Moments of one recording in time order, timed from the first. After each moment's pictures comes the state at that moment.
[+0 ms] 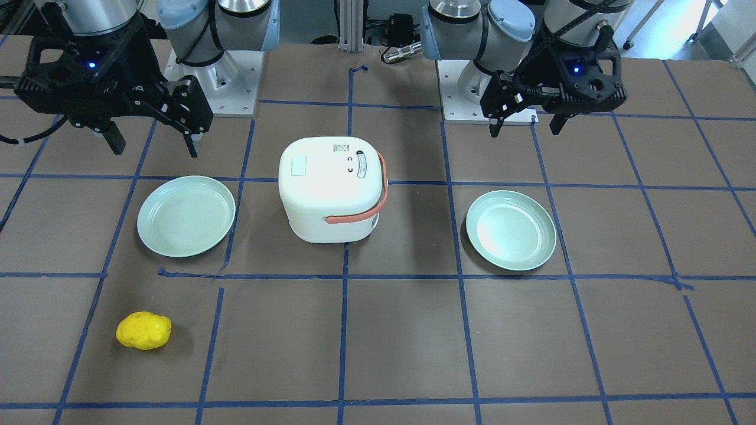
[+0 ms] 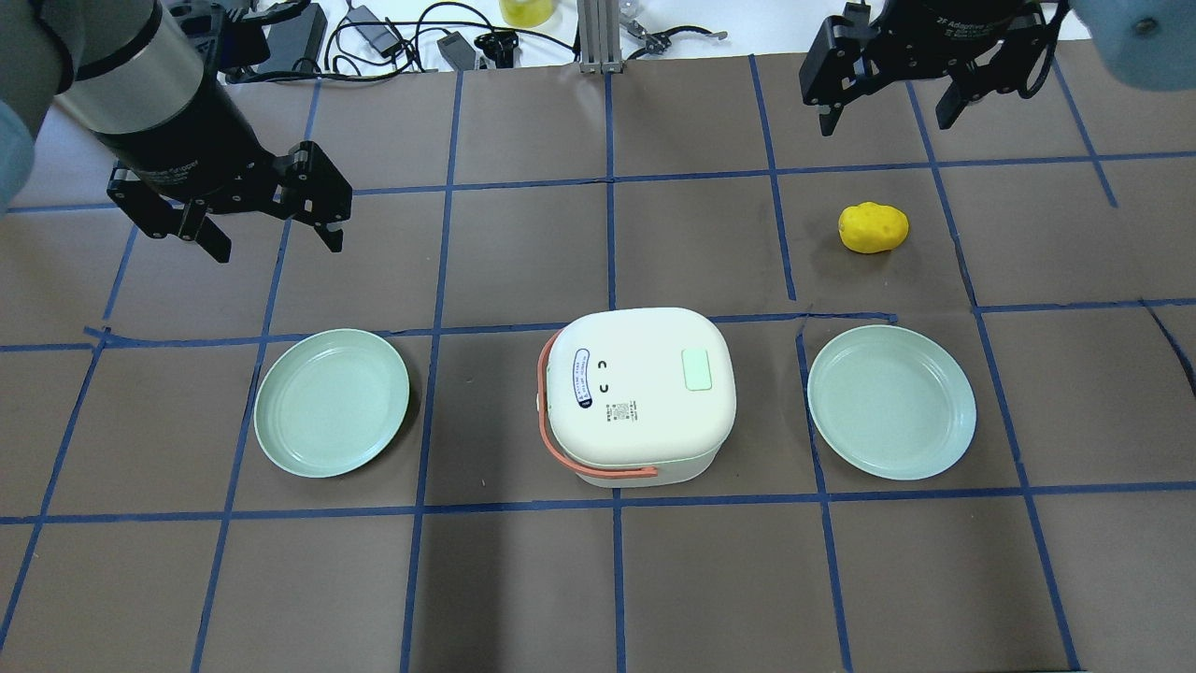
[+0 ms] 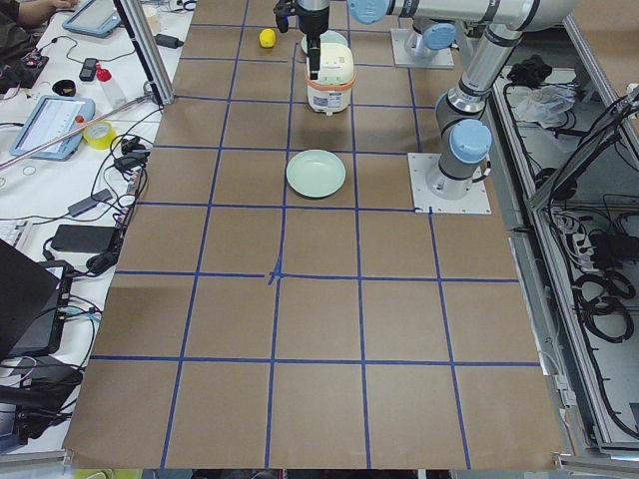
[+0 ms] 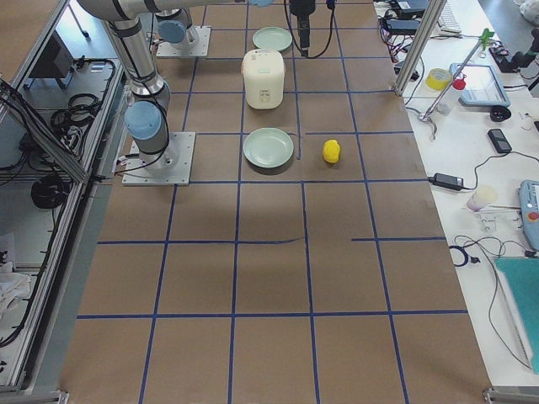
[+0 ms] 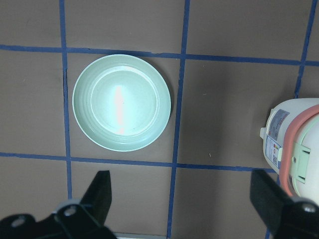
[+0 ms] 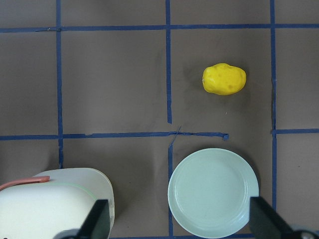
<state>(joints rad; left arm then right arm) -1.55 -1.50 -1.59 -1.62 1.59 -0.05 1.60 -1.53 1.43 -1.60 -1.59 0.04</state>
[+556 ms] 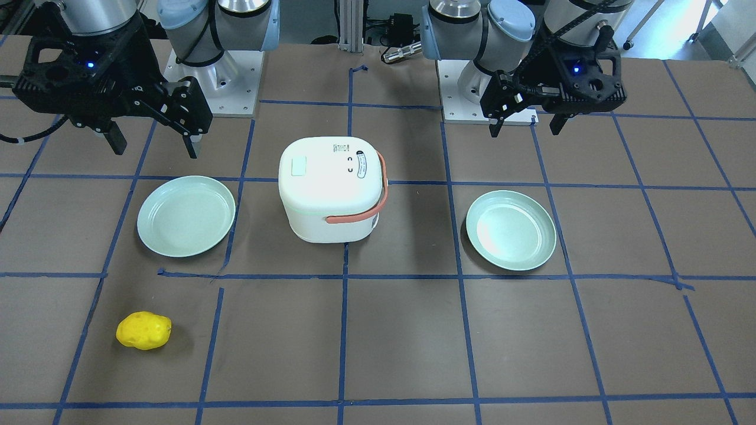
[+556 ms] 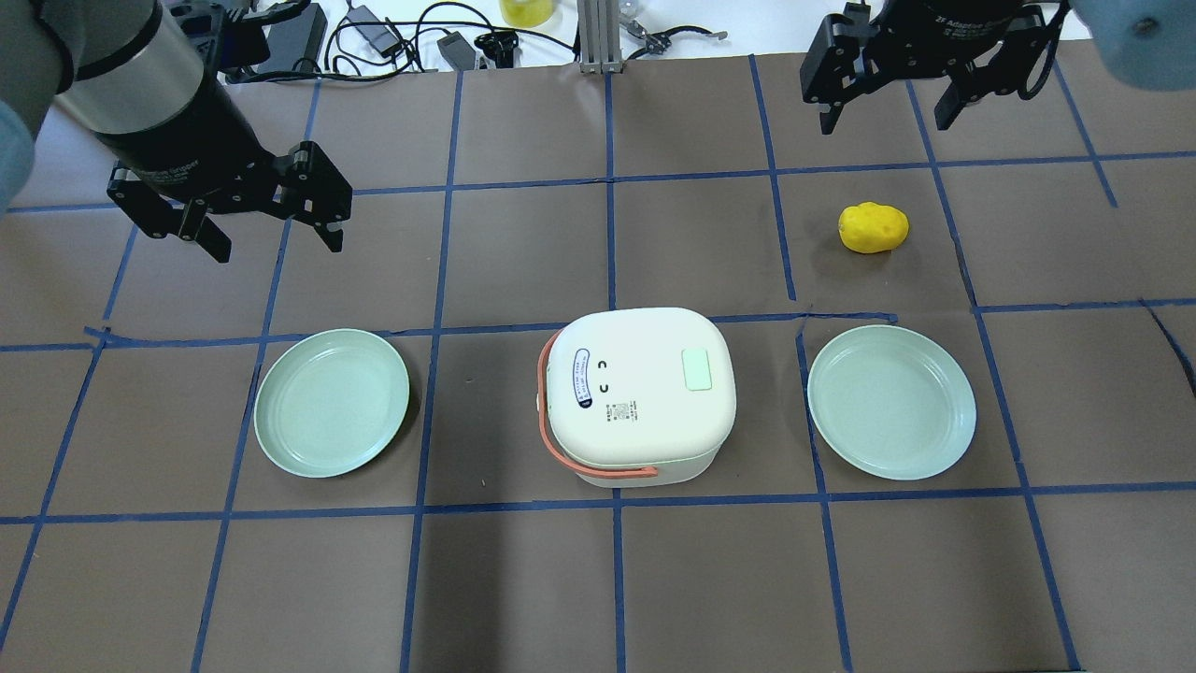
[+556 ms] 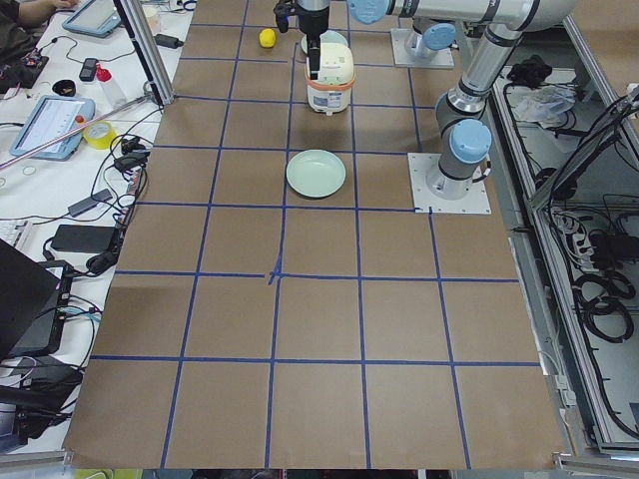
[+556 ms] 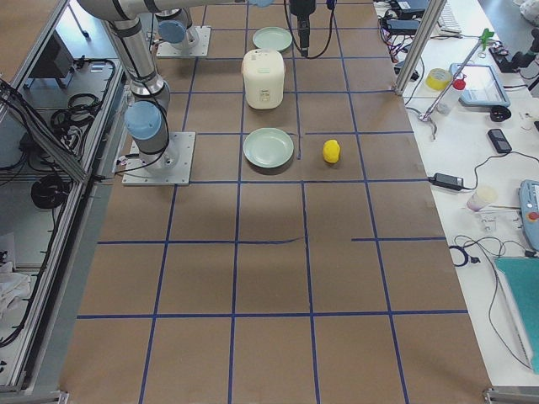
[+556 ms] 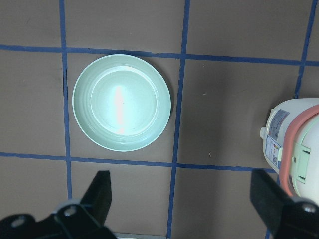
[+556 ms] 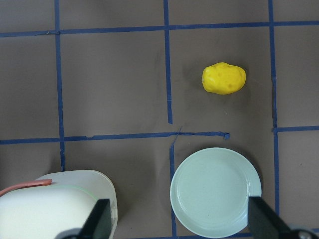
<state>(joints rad) -1.55 -1.50 -1.59 -1.62 1.59 -0.05 1.60 -1.53 1.43 -1.60 -1.59 0.06</state>
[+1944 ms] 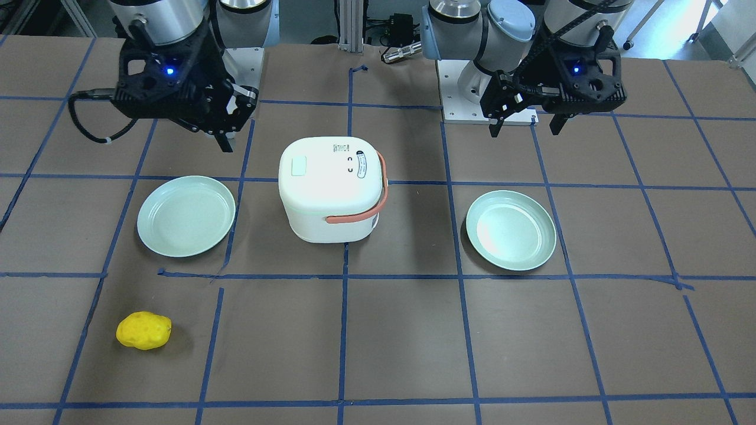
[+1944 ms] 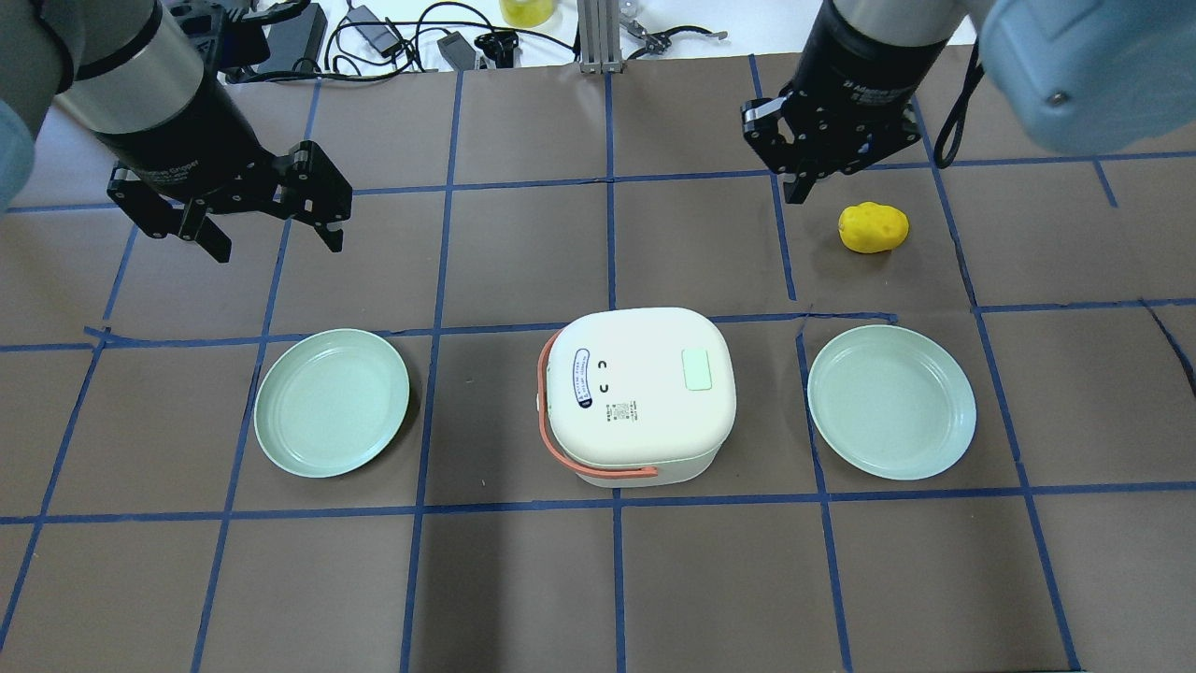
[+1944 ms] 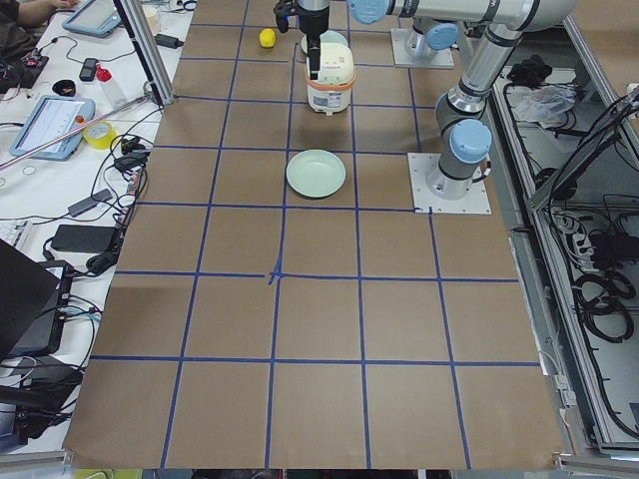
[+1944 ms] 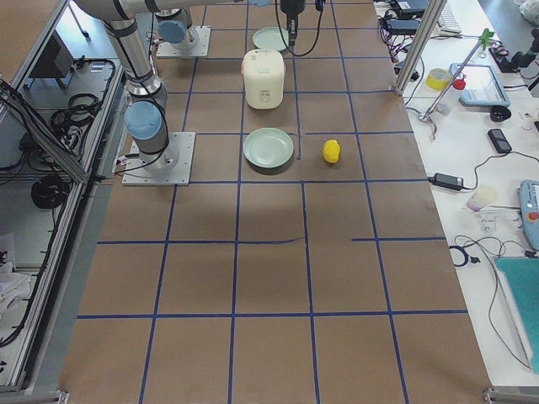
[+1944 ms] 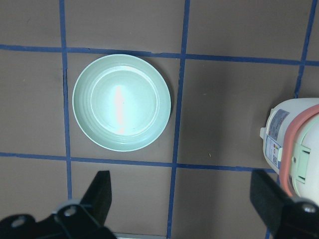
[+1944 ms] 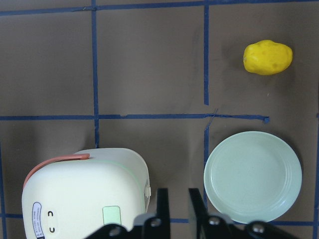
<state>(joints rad) -1.55 -1.50 -1.59 -1.62 1.59 -0.05 1.72 -1.54 1.50 -1.57 -1.49 0.18</state>
